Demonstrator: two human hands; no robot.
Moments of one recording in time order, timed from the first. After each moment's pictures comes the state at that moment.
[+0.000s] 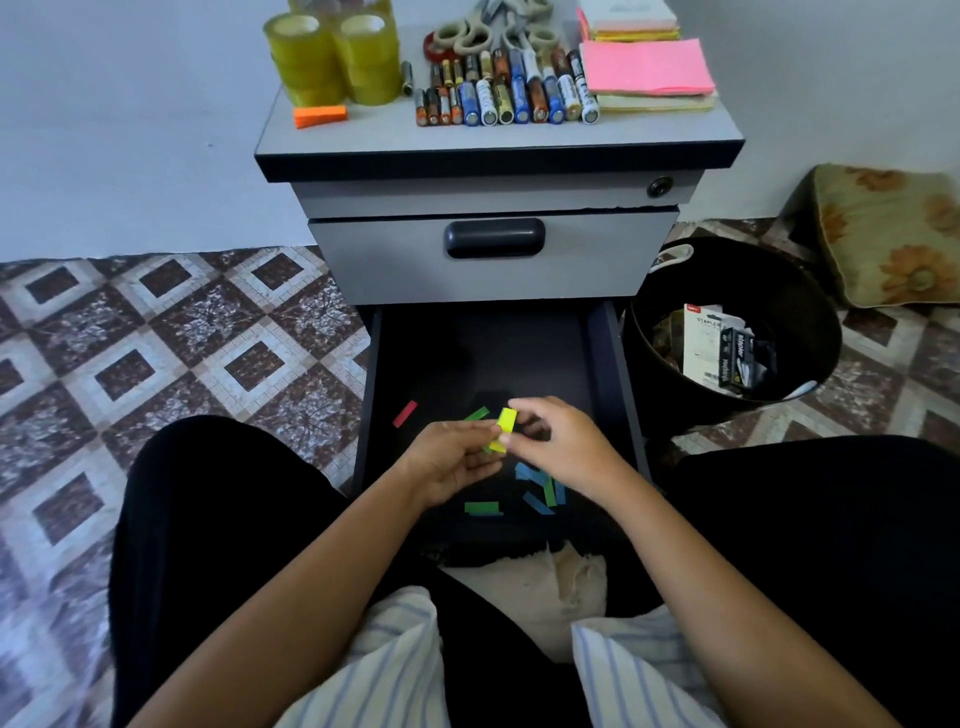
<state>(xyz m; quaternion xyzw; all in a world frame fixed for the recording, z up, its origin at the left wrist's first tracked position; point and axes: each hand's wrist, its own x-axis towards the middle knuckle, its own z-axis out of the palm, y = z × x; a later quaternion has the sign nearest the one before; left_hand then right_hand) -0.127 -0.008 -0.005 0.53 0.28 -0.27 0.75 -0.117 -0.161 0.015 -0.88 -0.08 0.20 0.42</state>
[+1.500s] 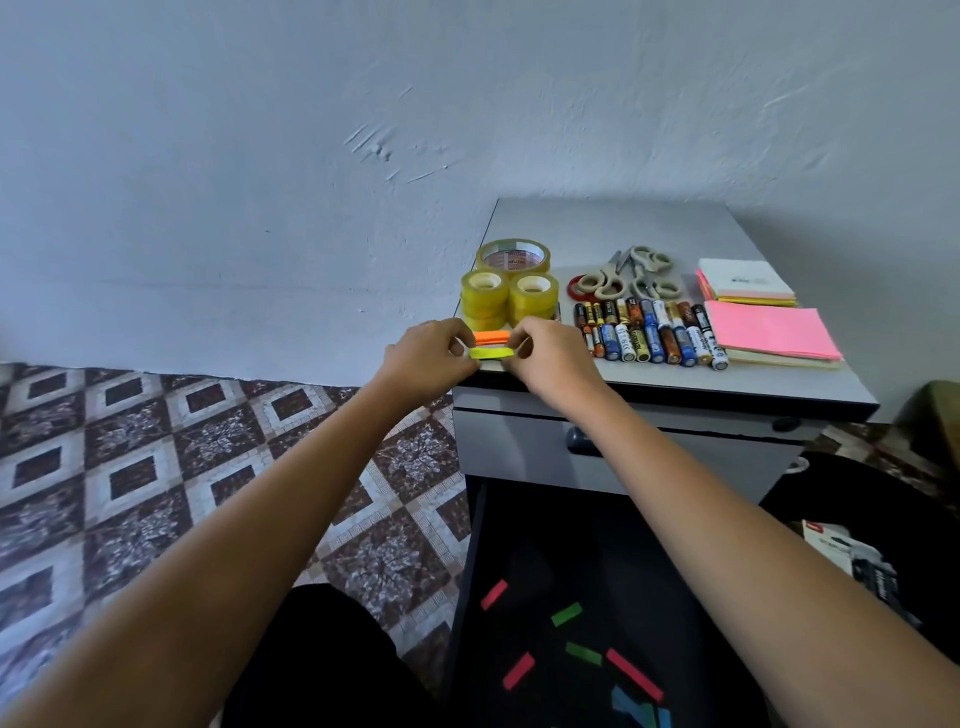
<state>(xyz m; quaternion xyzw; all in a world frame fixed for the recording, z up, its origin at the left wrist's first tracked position) 0.008 0.149 0.187 0.95 0.08 0.08 0.28 0.048 -0.003 0.182 -0.91 -0.23 -0.04 0.35</state>
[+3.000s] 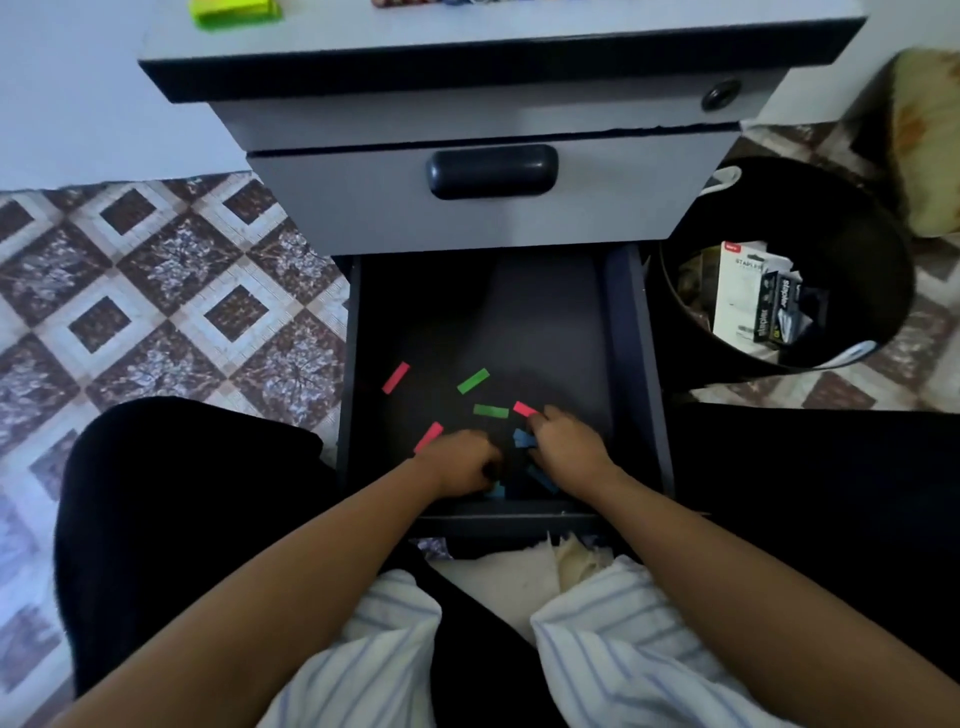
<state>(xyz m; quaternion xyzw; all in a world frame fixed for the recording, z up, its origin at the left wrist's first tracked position) -0.107 -0.008 -0.089 0.89 -0.17 -0.40 0.12 -0.092 -0.169 -0.105 -0.94 -0.17 0.28 0.10</state>
